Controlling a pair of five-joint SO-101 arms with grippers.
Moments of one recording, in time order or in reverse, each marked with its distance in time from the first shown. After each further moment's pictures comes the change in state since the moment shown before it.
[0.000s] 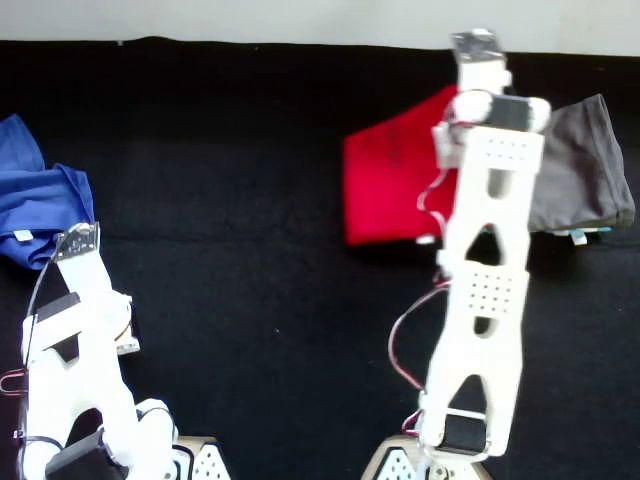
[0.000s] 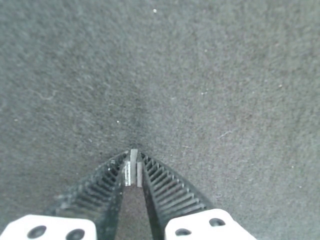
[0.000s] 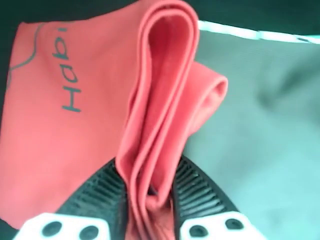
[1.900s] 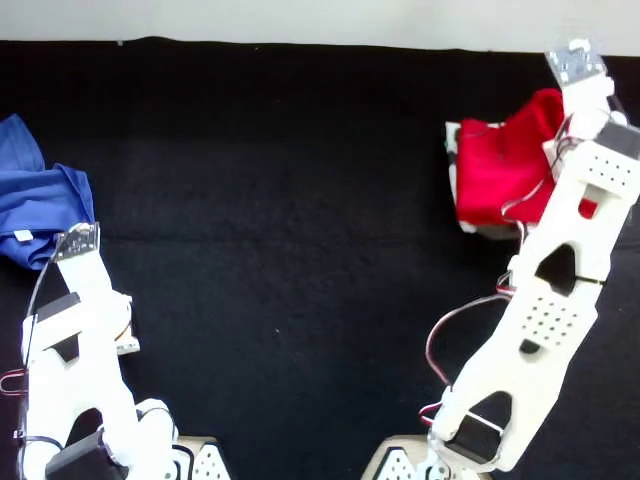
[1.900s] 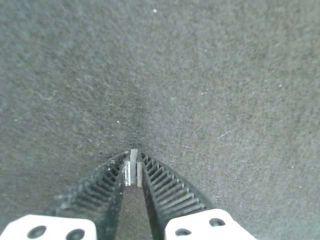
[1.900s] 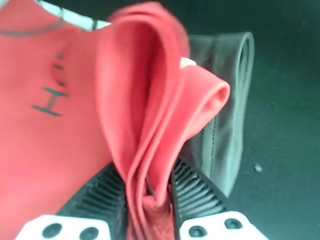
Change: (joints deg) left arm 0.0 0.0 0.0 0.0 0.0; right arm 16.3 -11.0 26.5 -28.8 26.3
